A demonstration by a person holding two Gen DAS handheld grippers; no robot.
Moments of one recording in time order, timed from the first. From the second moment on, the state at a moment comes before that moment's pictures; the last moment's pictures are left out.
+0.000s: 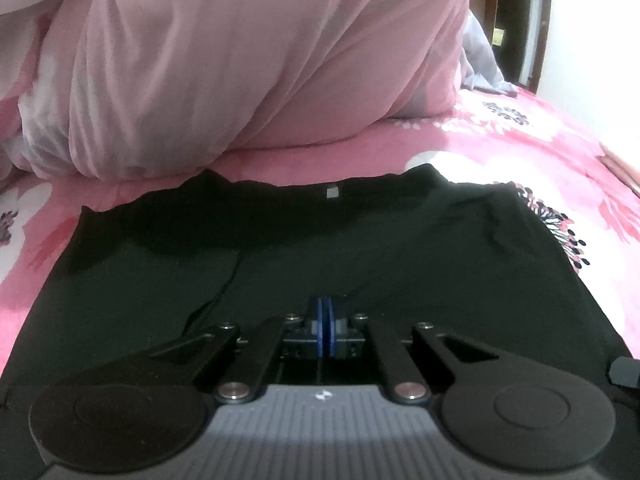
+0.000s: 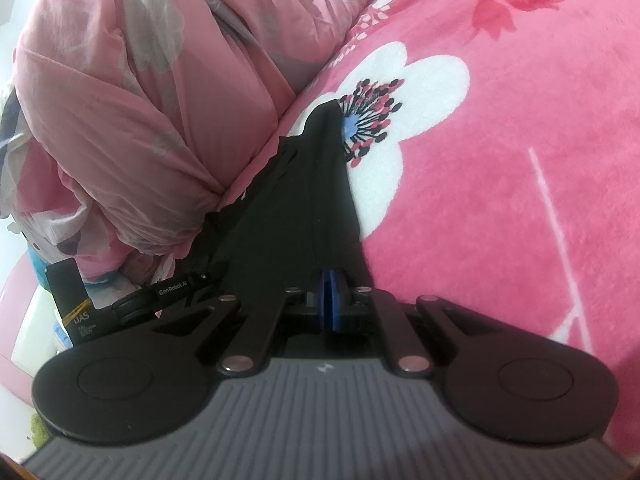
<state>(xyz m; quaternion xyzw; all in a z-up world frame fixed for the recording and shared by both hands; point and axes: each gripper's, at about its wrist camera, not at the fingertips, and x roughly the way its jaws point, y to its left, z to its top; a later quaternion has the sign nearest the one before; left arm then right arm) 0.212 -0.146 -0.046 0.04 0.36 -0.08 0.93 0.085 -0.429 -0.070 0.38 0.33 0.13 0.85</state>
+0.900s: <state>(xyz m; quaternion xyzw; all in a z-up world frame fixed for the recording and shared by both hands) 0.248 -0.209 -0.050 0.03 0.38 -0.25 0.89 0.086 -0.431 -0.072 0.38 0.33 0.13 0.86</state>
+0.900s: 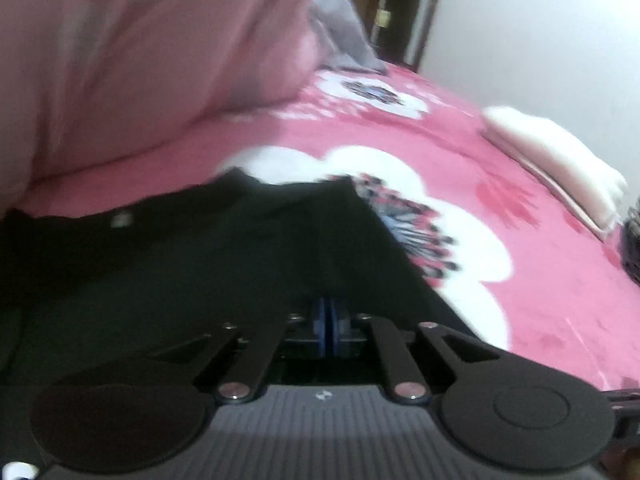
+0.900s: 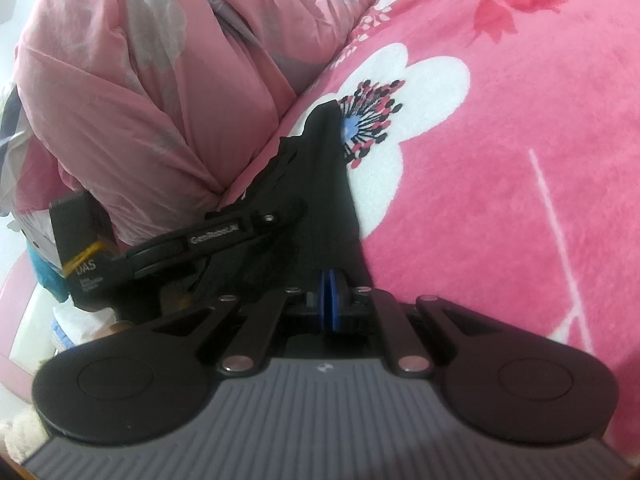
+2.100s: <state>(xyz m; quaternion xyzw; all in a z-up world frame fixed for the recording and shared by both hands) 0.197 -0.164 0.008 0.07 0.34 -0.26 0.90 0.082 -0.425 -0.065 0.35 0.32 0.13 0.87</state>
